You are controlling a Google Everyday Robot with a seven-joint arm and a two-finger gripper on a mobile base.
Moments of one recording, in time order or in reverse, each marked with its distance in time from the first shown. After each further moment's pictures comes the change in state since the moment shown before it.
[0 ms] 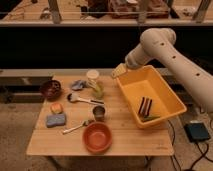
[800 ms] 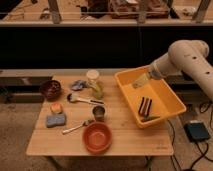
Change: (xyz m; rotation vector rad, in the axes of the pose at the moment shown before) arm -0.094 0.071 -0.055 -0.088 0.020 -0.154
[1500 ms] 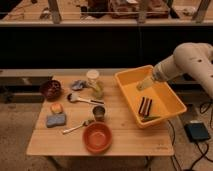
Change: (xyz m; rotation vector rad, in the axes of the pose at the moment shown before) arm -0.006 -0.011 0.007 -0.035 0.032 -0.111
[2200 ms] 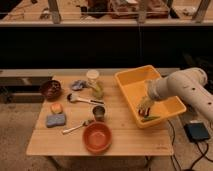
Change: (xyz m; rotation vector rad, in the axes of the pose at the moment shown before) arm -0.039 -0.042 0.027 -0.005 0.000 -0.411
